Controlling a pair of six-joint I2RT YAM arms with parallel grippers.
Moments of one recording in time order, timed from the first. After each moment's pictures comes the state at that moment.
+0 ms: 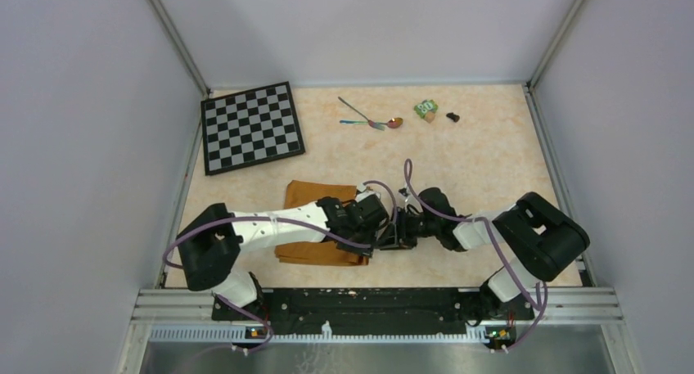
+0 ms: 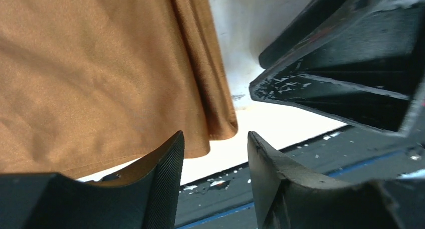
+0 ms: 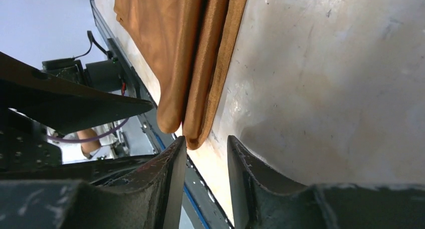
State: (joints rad) left arm -1.10 1.54 1.01 -0.64 -0.09 -0.79; right arm 0.64 1.53 0.36 0.49 -0.66 0.88
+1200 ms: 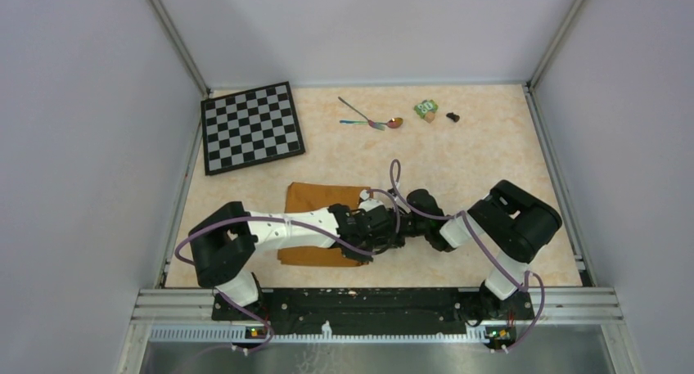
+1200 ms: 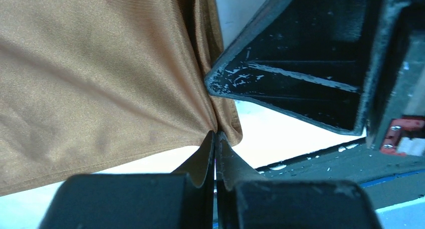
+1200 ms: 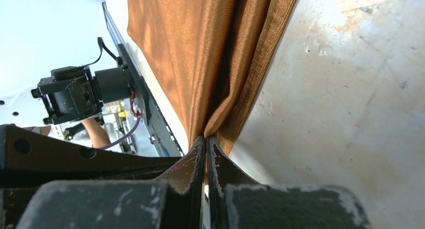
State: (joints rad) left arm -1.17 1.63 1.01 -0.65 -0.15 -0.87; right arm 0.72 1.72 0.41 0.71 -0.64 0.98
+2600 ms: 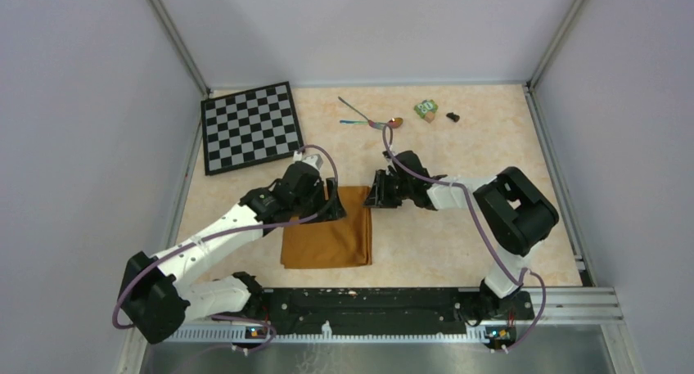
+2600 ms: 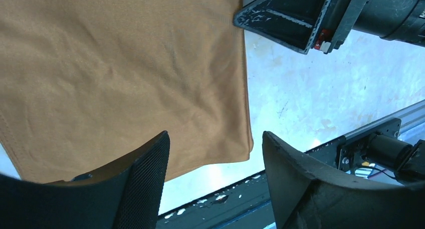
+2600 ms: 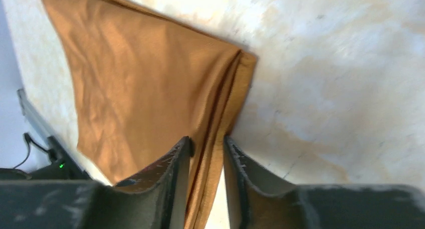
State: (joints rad) left arm -0.72 1.14 0.82 -0.54 0.03 -0.75; right arm 0.63 1.76 0.83 0.17 -0.35 0.68
